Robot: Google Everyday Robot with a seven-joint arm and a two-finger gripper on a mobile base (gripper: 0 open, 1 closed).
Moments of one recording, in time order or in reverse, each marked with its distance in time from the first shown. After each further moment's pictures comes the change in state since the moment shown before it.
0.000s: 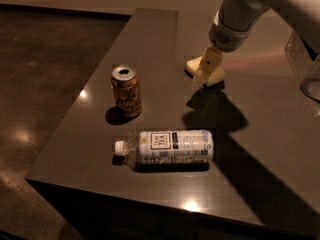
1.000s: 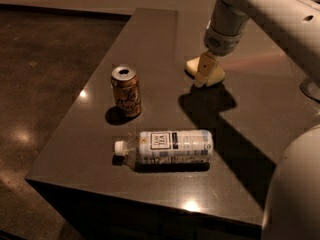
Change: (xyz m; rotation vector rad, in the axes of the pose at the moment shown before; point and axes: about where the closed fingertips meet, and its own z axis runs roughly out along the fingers) arm -0.001 -0.022 0.044 -0.019 0.108 0.069
